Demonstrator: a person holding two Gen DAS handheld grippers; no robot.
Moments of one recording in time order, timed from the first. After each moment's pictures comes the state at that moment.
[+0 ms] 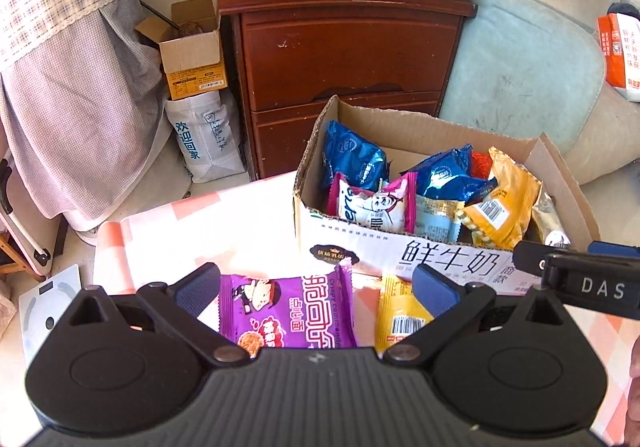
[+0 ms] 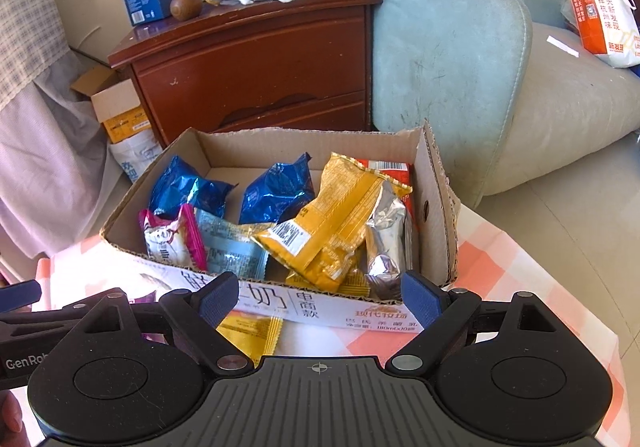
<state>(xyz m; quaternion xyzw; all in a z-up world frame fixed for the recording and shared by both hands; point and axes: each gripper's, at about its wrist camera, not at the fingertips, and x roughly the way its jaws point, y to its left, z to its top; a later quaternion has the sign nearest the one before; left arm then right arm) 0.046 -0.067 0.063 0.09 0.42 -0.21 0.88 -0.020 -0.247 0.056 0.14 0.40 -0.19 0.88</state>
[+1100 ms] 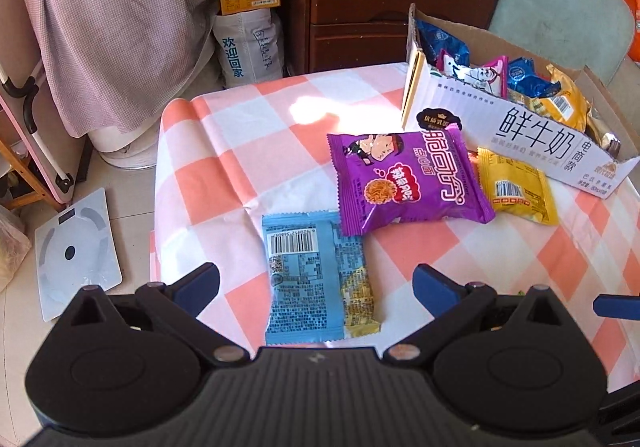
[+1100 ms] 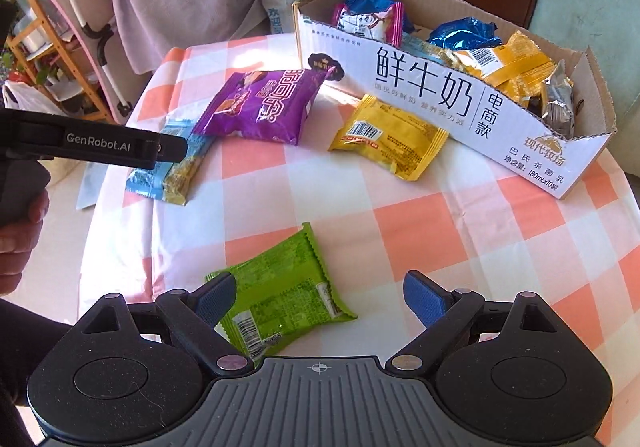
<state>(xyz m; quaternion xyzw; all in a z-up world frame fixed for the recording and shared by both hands) 0.030 0.031 0.007 0.09 0.49 -0.18 0.85 -0.083 -0.138 0.002 0.05 0.52 0.01 0.85</state>
